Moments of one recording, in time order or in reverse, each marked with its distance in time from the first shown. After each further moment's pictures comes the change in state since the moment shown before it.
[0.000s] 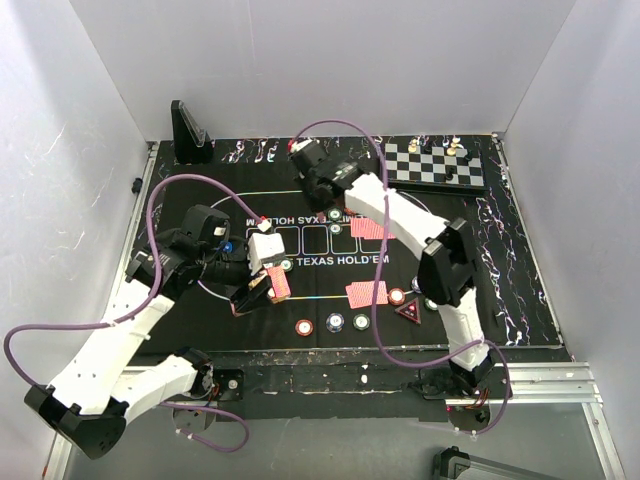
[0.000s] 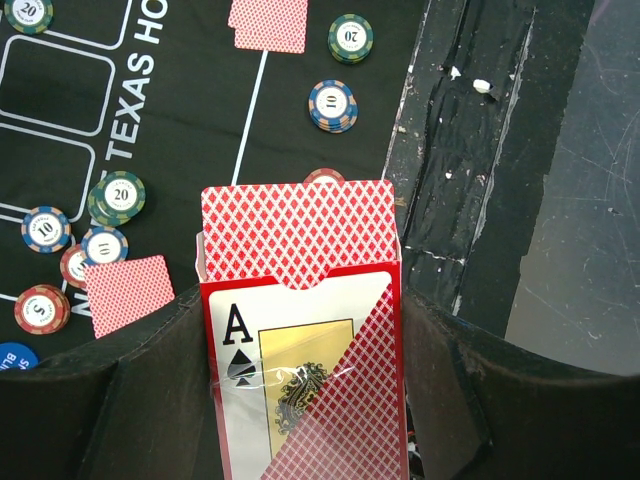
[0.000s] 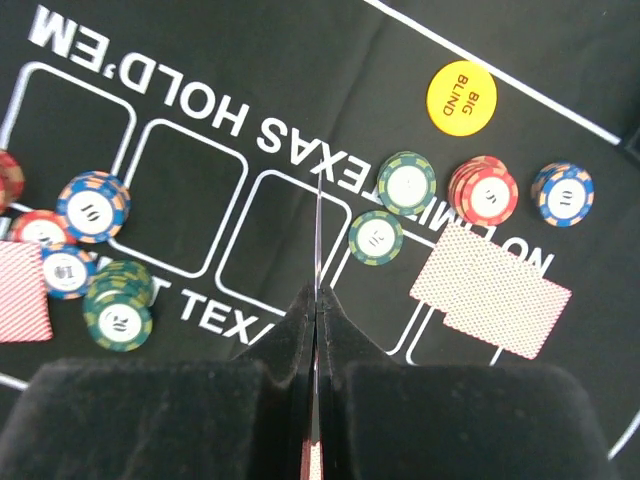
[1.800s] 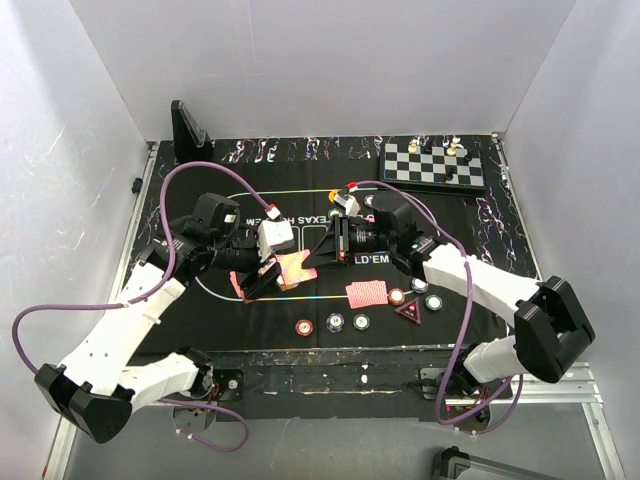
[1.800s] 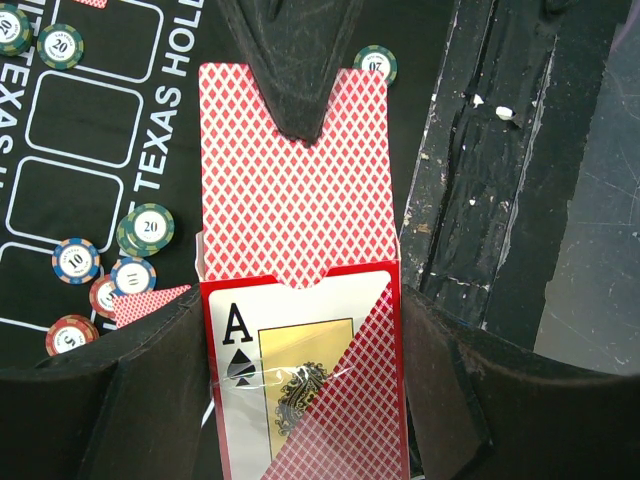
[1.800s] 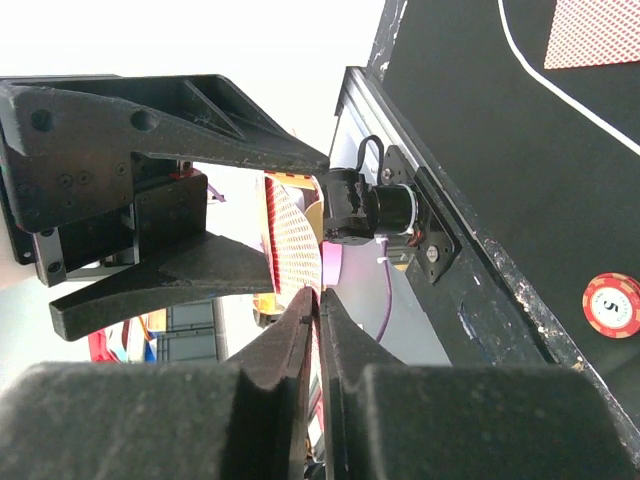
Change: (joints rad) left arm 0.000 0.093 0.030 0.085 0.009 0.001; right arm -0.035 -0.672 -1.073 0.999 -0.978 0.903
